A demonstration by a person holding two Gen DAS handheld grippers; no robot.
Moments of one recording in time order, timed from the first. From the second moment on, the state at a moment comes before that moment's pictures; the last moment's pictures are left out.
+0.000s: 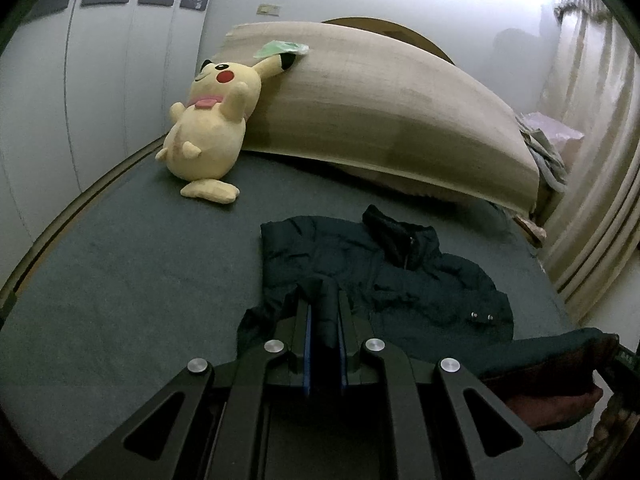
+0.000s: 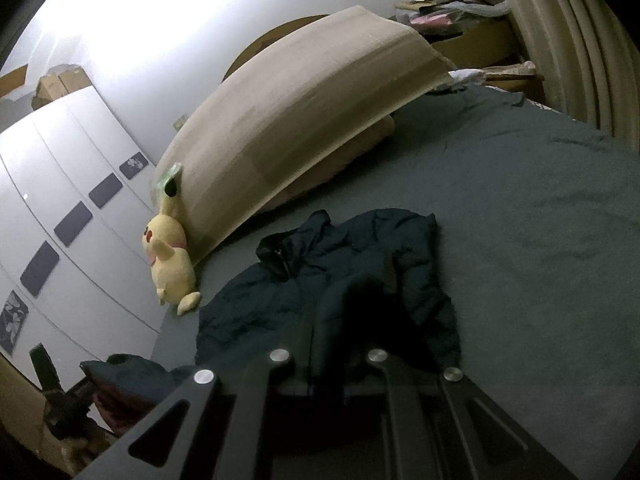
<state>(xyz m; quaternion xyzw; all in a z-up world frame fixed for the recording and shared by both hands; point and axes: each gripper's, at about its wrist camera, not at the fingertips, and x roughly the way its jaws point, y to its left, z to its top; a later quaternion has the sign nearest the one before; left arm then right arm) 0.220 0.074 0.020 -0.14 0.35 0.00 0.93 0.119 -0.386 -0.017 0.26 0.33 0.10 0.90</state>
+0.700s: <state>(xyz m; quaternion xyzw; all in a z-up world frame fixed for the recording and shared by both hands) 0.276 0.055 0.033 -0.09 0.35 0.02 0.93 0.174 -0.381 -0.004 0.24 0.32 0.09 0.91</state>
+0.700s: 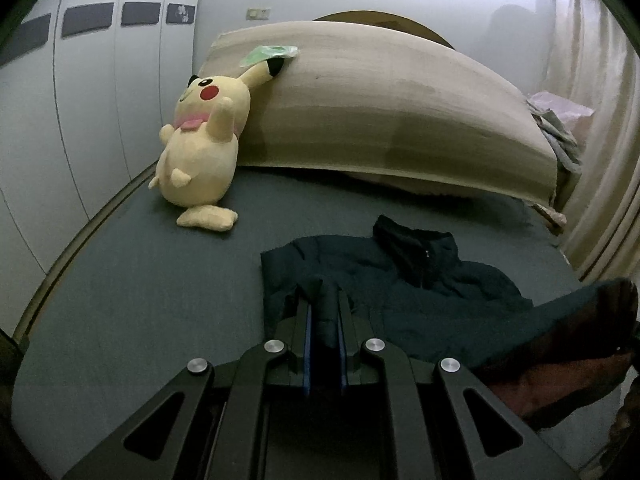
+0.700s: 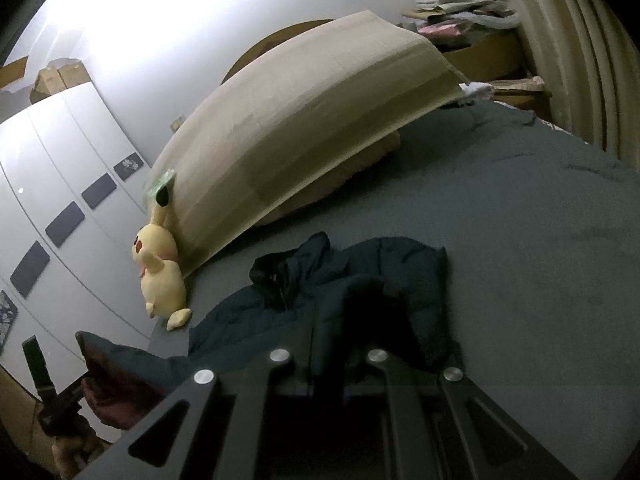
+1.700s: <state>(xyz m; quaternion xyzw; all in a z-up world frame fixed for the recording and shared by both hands) 0.350 0.043 0.043 -0.02 0.35 0.00 0.94 0.264 -0.371 0.017 0.20 0.31 0.04 0.93</state>
